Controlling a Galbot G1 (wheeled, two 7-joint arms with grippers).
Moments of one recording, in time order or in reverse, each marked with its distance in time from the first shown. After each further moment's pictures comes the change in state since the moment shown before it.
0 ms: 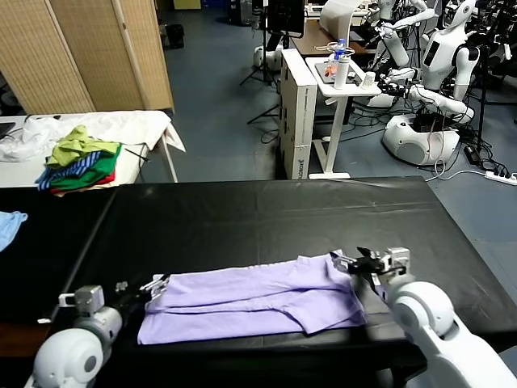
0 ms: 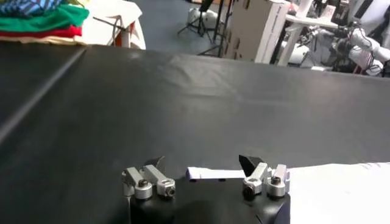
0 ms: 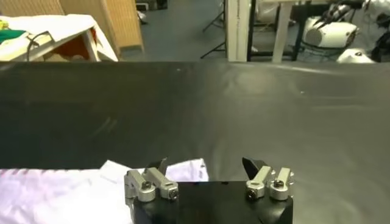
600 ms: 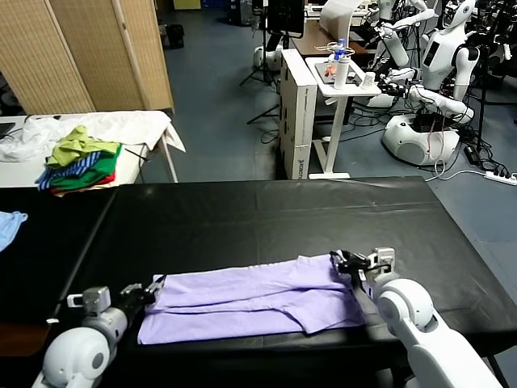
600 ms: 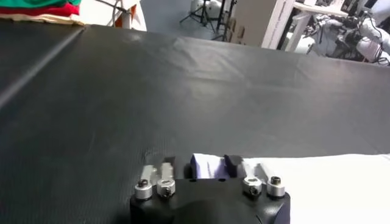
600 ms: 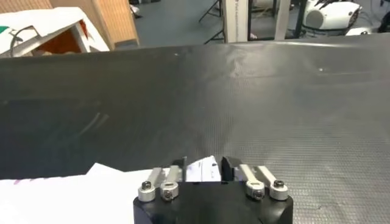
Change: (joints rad) left arm -0.026 -0.018 0.038 0.039 0.041 -0.010 0.015; right arm -0.029 0.059 0.019 -0.019 -0.057 0.022 0.005
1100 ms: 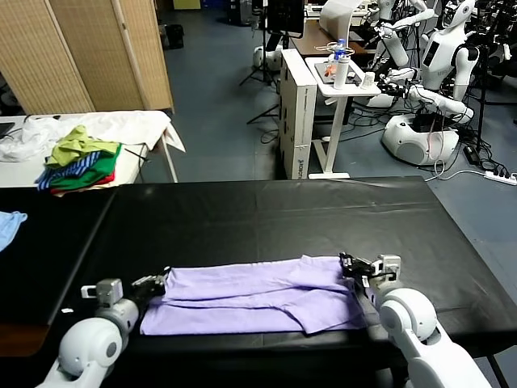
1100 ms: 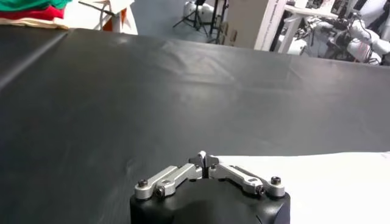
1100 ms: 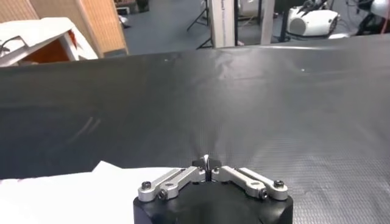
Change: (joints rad) left arm -0.066 -0.007 0.038 0.030 0.023 -0.009 0.017; right arm -0.050 0.015 0.068 0.050 0.003 -0.007 -0.032
